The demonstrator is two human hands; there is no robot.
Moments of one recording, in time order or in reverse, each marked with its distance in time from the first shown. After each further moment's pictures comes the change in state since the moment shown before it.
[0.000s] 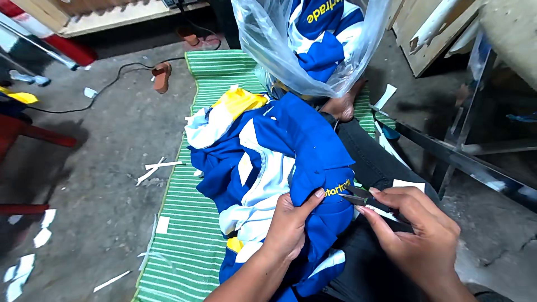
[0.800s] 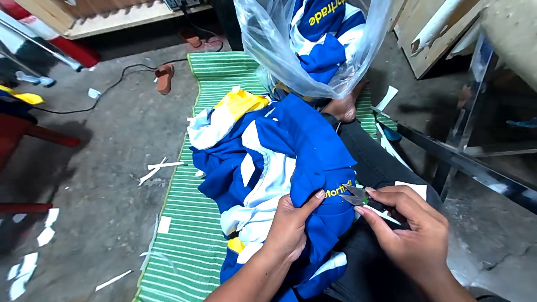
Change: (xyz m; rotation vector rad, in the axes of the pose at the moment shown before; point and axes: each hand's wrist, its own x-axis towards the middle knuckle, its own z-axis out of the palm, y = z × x) left_hand -0.001 0.002 0.001 -0.020 0.020 -0.031; right_hand 0.000 0.006 0.009 0.163 -0.008 0.028
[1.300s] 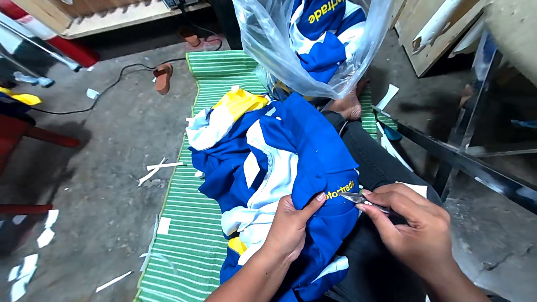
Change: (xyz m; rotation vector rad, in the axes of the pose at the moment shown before) left_hand 0.006 -0.004 -0.004 0.046 -0.024 -0.001; right_hand 0.010 0.009 -0.005 -0.048 -0.094 -0.043
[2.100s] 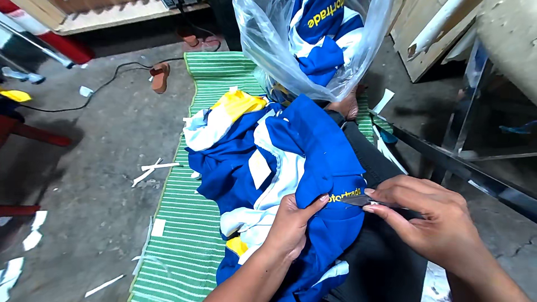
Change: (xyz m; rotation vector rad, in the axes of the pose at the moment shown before) left_hand 0.004 0.003 0.005 0.000 -0.016 -0.048; right_hand 0.027 0.008 -0.031 -0.051 -0.222 -0.090
